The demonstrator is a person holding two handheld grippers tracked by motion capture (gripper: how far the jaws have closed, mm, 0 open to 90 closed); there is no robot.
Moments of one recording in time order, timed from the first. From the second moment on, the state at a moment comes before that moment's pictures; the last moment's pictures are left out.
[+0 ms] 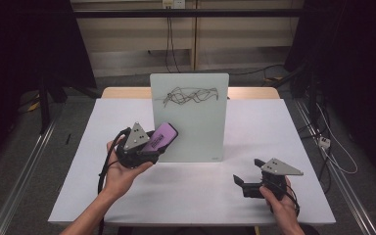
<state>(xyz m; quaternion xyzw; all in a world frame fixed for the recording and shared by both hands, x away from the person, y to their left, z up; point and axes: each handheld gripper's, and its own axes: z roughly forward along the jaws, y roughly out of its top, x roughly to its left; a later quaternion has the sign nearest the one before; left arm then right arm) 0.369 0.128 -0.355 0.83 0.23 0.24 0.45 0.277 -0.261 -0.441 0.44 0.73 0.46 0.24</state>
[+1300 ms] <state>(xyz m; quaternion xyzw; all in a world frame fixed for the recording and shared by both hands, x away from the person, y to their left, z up) 0.412 0.109 -0.274 0.78 0.25 0.32 0.48 0.277 -0.262 -0.441 0.44 0.73 0.46 0.24</state>
